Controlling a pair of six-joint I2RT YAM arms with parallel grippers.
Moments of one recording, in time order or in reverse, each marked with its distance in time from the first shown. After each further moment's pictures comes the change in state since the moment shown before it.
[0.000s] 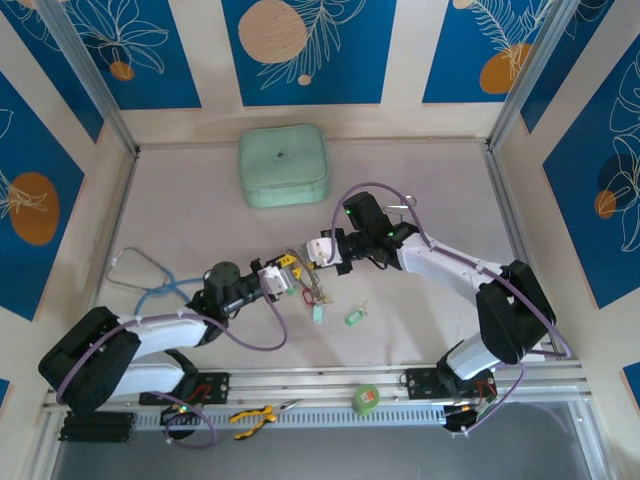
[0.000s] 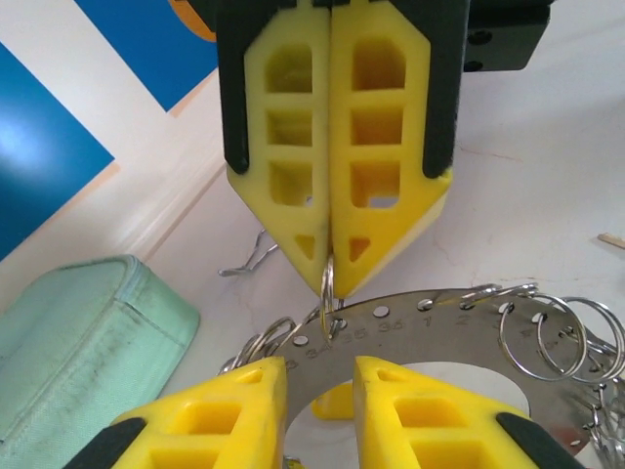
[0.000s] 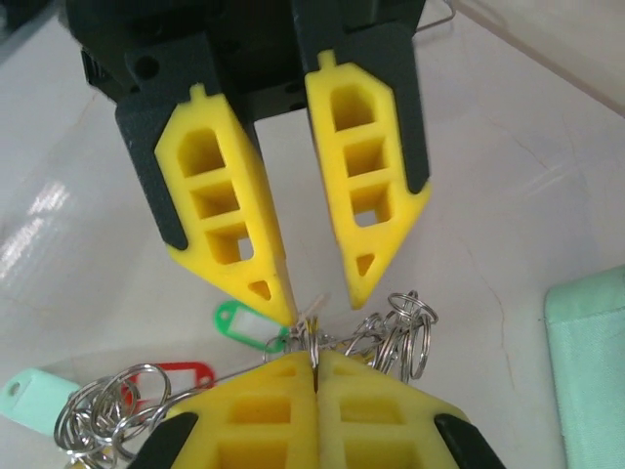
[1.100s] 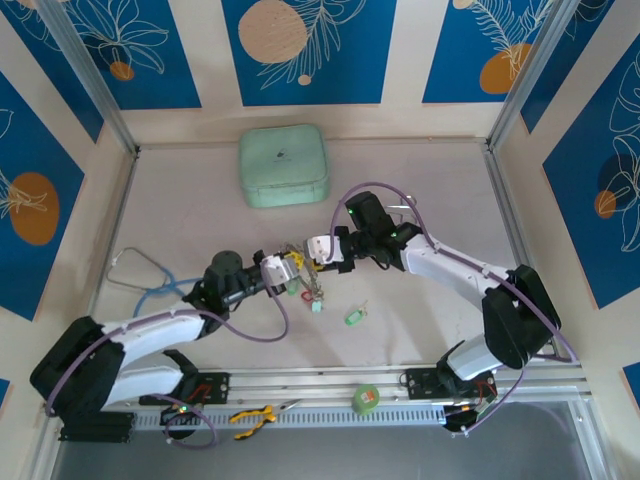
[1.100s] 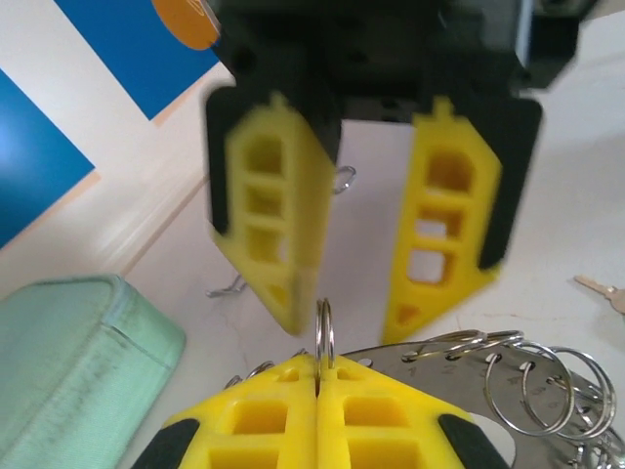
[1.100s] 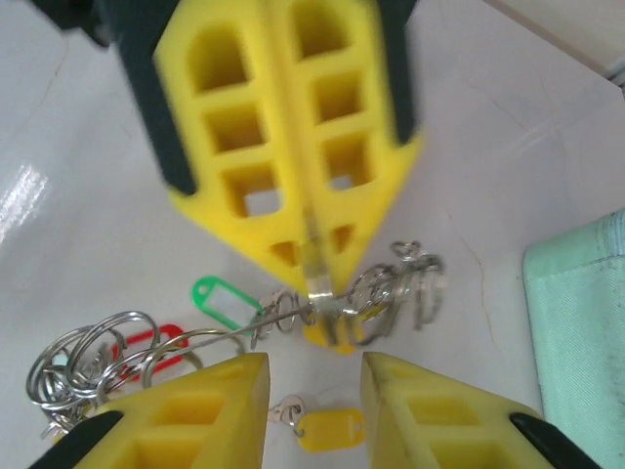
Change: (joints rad) left arm 0.004 -0.104 0.139 -0.275 0.043 -0.031; right arm 0.011 -0.041 -0.002 -0.030 0.114 0.024
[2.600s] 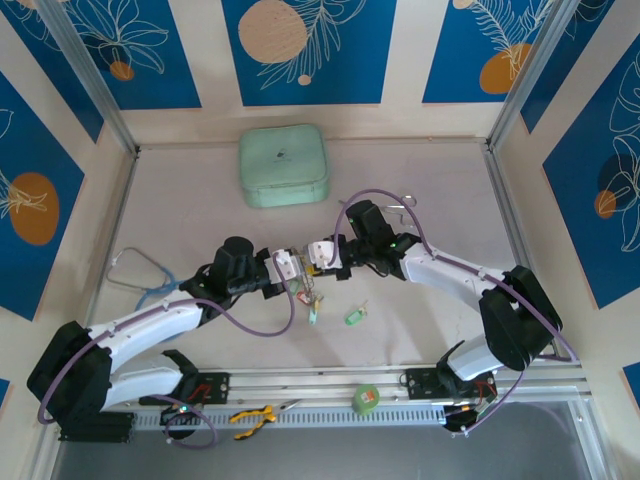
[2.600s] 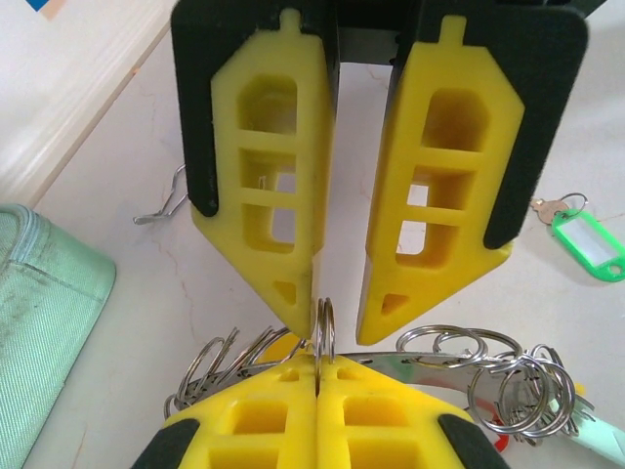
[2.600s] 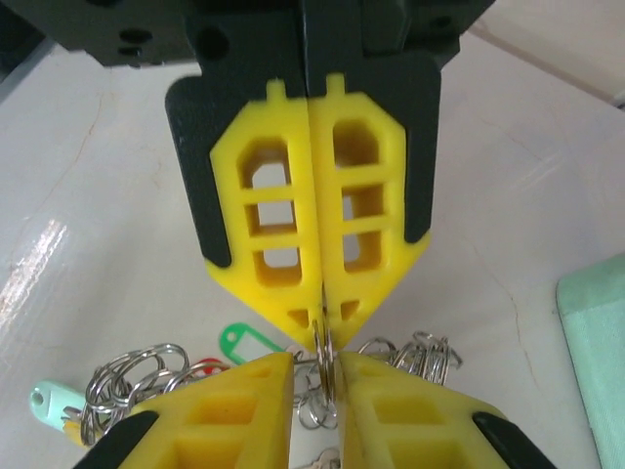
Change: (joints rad) left arm 0.001 -0.006 0.146 -0.428 0.018 0.048; right arm 0.009 -0.006 -0.100 0.171 -0.099 0.111
